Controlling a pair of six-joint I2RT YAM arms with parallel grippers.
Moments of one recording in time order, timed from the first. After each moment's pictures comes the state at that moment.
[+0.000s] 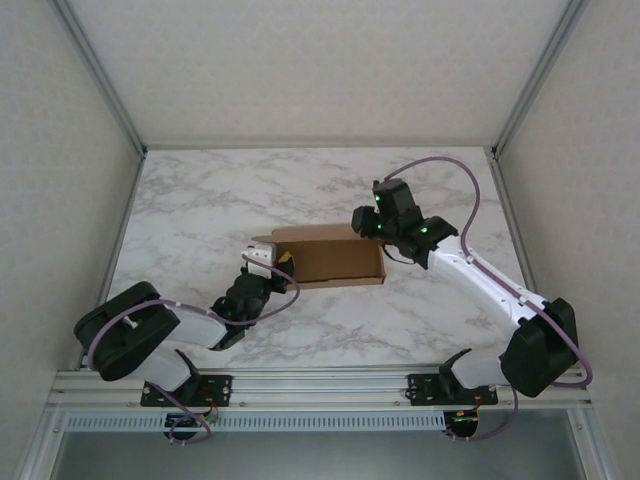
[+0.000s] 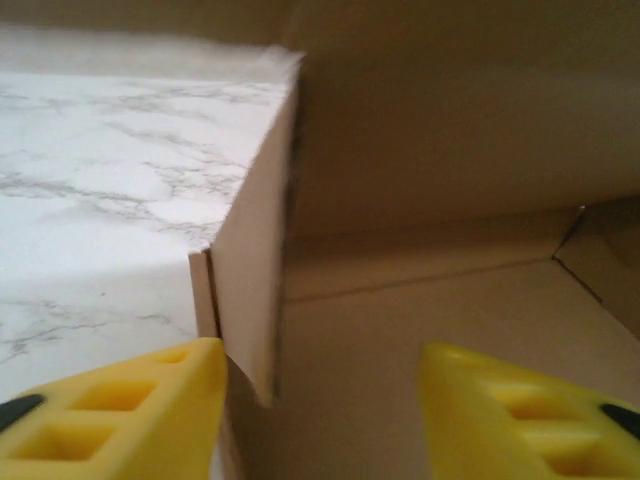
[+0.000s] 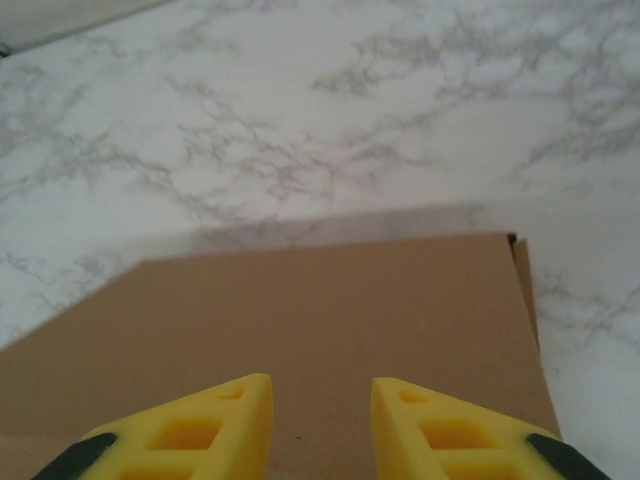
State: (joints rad) left arm -0.77 1.46 0.25 1.02 -0.46 -0.26; right arm 0.62 1.36 1.11 -0.49 0.07 0.59
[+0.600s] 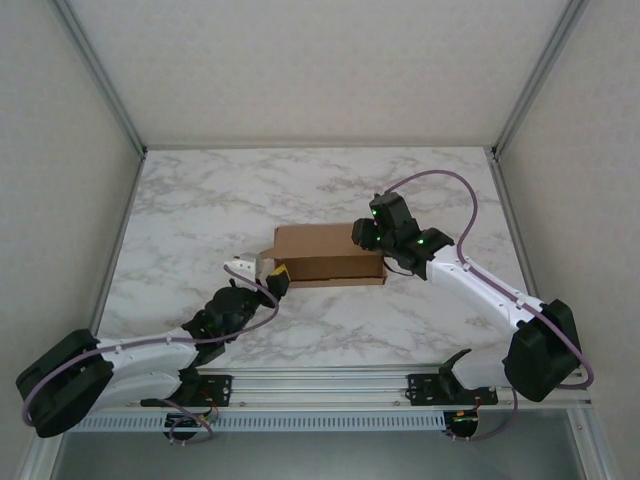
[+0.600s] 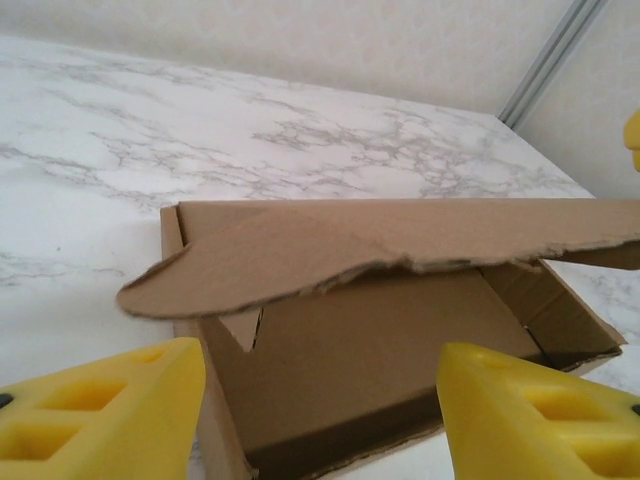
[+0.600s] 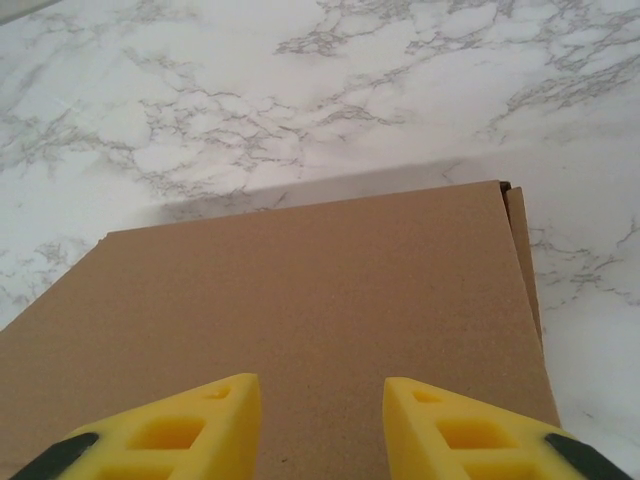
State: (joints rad) left arm -0.81 1.03 0.14 0.71 -0.38 -0.40; right arm 0.64 1.33 1.02 -0.45 0.12 0.63
